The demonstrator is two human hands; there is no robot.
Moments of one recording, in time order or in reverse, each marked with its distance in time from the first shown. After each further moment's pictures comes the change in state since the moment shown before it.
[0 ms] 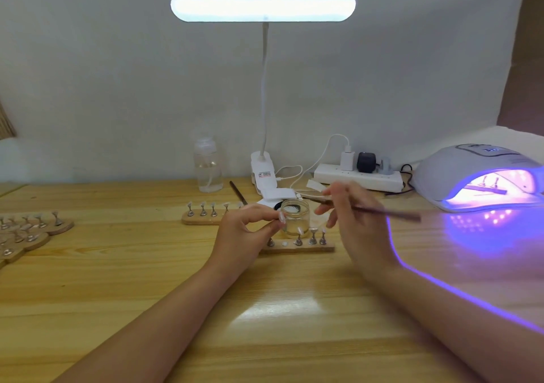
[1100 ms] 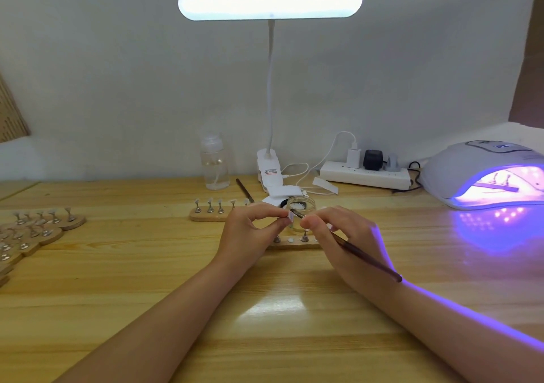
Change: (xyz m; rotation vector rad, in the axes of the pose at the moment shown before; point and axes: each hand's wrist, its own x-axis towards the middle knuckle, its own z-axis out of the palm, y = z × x) left_hand 0.000 -0.002 0.001 0.017 0.025 0.018; right_hand -0.022 0.010 0.004 -0.321 -0.188 -0.313
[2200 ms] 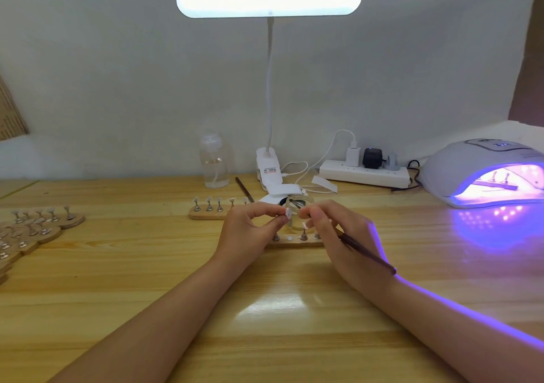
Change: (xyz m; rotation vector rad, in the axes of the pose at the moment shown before) left_hand 0.000 -0.001 0.000 -0.014 0.004 -0.088; right_hand 0.003 -0.006 -0.001 0.124 -0.031 0.081
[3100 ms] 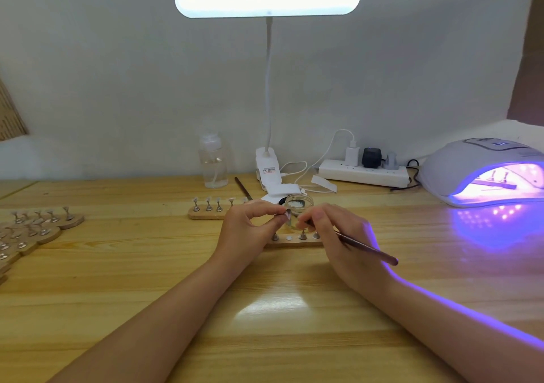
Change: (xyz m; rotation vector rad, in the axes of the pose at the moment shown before) left_hand 0.001 0.000 0.000 0.005 0.000 0.038; right_hand -0.002 0.003 0.002 0.038 -0.018 0.068
